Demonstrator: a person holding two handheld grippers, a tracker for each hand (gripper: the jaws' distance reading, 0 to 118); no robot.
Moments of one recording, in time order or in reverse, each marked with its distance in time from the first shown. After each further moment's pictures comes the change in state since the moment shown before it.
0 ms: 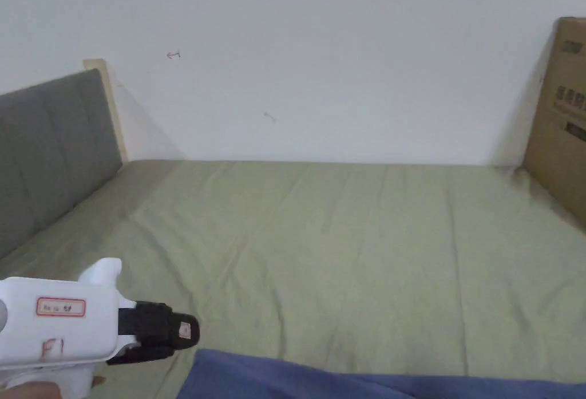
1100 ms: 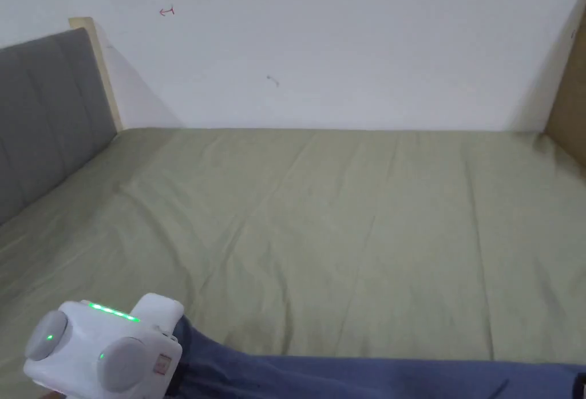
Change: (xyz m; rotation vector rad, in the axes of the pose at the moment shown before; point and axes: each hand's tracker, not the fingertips) left arm -0.008 -0.016 -0.112 -0.159 0.817 -0.601; right arm -0.027 -0.052 -0.049 -0.343 0.135 -0.077
